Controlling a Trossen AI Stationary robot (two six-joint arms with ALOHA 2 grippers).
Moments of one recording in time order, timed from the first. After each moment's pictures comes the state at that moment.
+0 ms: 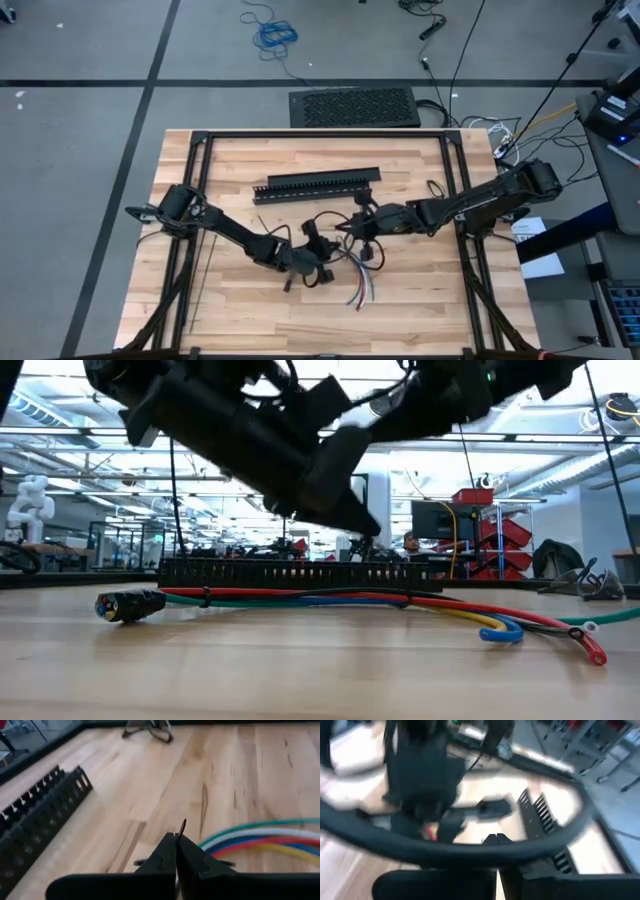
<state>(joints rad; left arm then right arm) -0.34 1.95 1.00 0.40 -0.62 -0.20 0.17 1.41 0.77 0.23 0.24 -0.22</state>
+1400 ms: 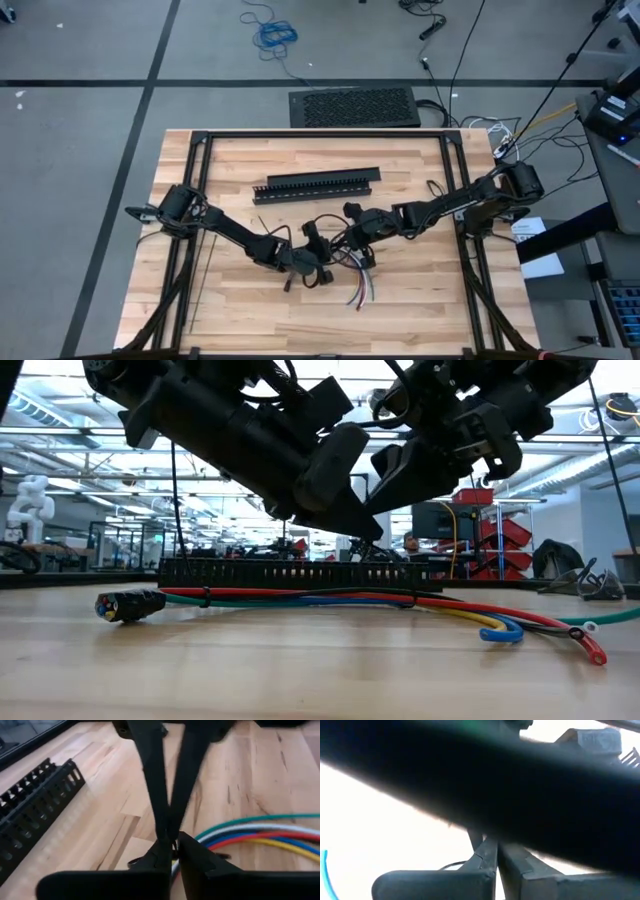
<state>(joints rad) -0.35 1.95 1.00 0.41 -0.58 -0.20 0.13 1.57 0.76 0.18 -0.02 -0.18</state>
